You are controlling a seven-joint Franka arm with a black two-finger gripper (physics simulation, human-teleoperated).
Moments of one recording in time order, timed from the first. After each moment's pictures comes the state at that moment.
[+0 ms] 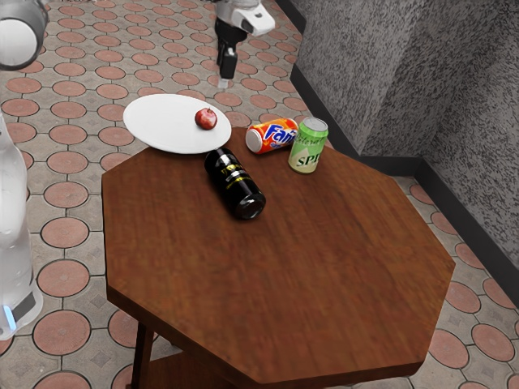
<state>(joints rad) 0.05 -0.17 0.34 -1.75 0.19 1.66 0.49</state>
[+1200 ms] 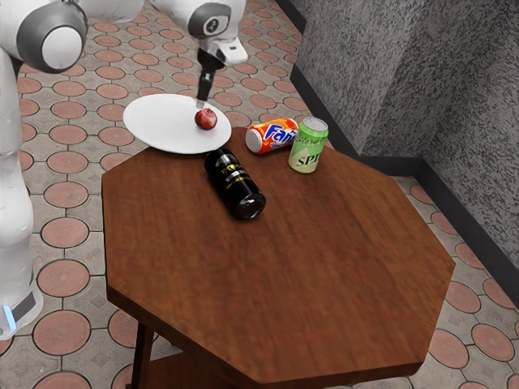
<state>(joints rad) 0.27 0.00 0.34 -1.86 0.13 1.89 0.87</state>
